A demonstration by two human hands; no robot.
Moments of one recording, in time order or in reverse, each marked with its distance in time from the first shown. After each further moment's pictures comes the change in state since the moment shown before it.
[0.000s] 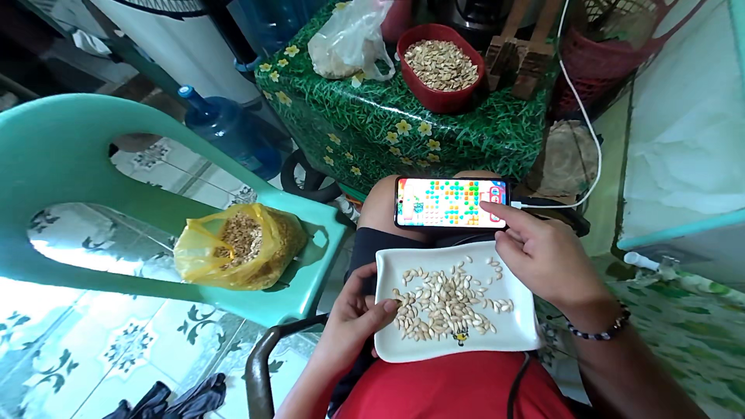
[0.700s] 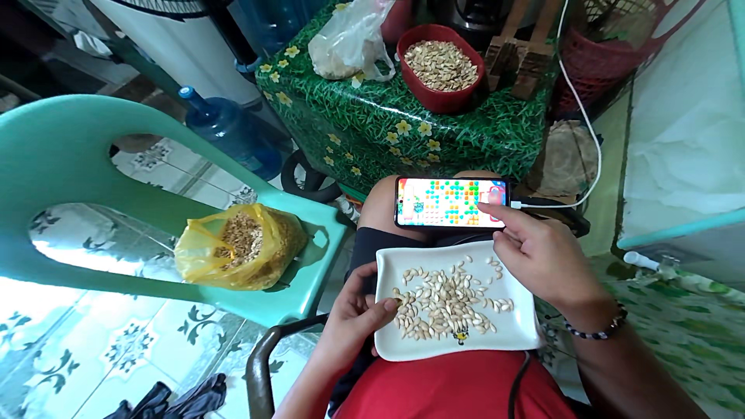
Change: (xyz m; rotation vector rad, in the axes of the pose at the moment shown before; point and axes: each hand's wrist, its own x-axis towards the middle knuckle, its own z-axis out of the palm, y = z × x) left_hand 0.001 0.001 -0.001 -0.012 -0.002 -0.010; right_hand 0.000 -0.003 0.001 0.004 -0.003 0.000
